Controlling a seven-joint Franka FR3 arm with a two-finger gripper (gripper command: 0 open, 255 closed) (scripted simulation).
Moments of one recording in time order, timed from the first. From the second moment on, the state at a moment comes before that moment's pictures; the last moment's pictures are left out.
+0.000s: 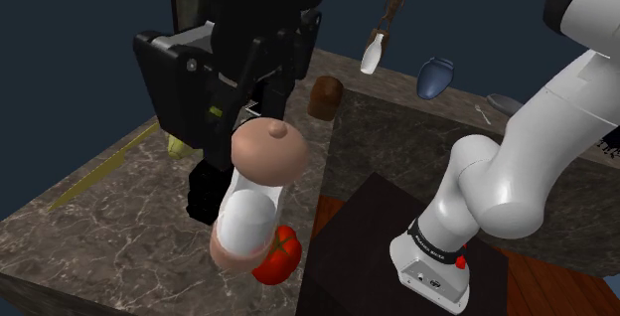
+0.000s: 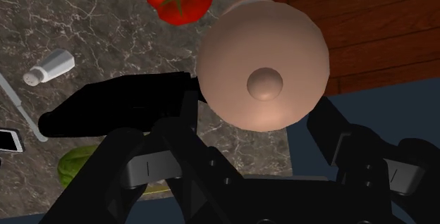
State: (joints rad) arm 0.42 -0.13 0.60 -1.65 -0.01 1.51 0.84
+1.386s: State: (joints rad) arm 0.43 -0.17 0.60 -1.96 0.01 1.79 0.84
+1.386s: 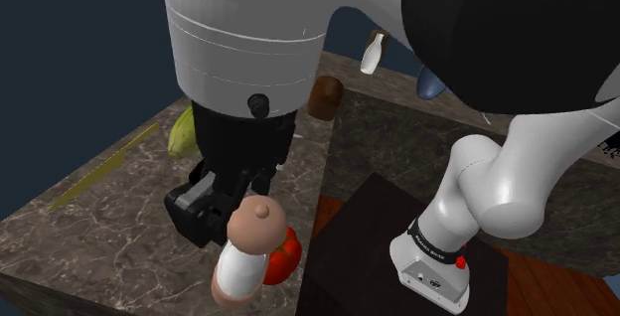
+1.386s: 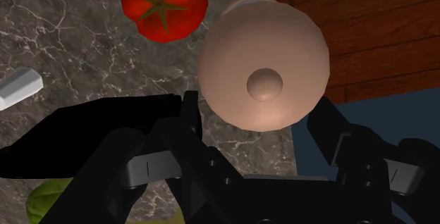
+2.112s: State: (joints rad) arm 0.43 -0.15 0.61 -2.09 0.00 1.93 0.86
